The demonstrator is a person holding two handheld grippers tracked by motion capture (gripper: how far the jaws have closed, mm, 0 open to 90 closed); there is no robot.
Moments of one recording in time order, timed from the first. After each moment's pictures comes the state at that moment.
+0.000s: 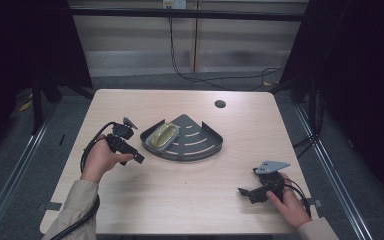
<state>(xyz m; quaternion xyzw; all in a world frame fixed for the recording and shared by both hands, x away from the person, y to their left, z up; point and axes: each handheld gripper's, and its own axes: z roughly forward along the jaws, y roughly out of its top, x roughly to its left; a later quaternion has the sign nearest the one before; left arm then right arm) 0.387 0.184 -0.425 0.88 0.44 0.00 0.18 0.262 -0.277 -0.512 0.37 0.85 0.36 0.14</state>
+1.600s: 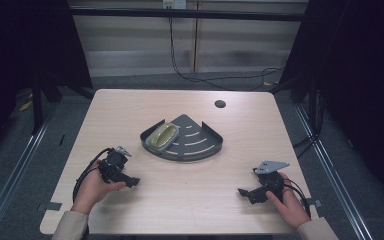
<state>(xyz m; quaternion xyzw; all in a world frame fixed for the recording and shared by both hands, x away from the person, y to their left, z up) 0.338 0.210 -0.483 0.90 0.38 0.05 0.23 0.262 -0.276 -0.512 0.37 0.85 0.35 0.14</state>
